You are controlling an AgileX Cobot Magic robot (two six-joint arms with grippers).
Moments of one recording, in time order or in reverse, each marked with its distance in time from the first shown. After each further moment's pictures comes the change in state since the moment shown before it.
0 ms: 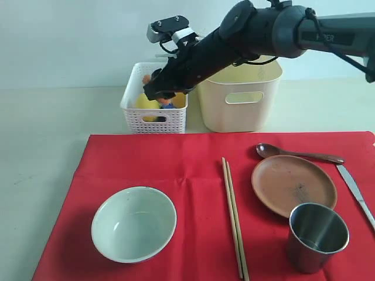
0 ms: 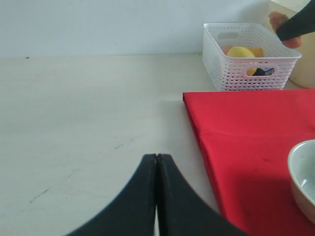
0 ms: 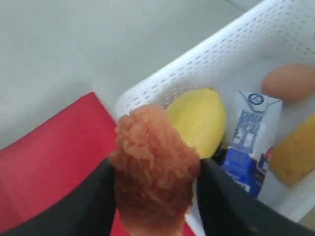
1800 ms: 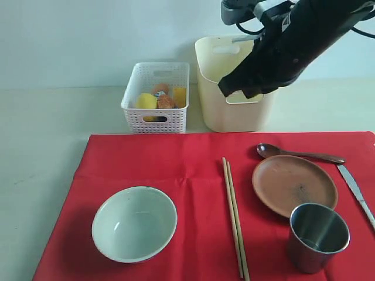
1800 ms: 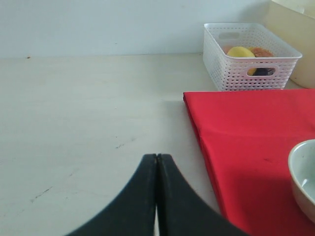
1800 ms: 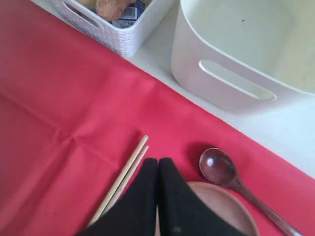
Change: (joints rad) left arm 0.000 0.000 0.000 0.000 0.000 0.000; right arm 0.000 -0.618 0.538 -0.736 0.121 0.735
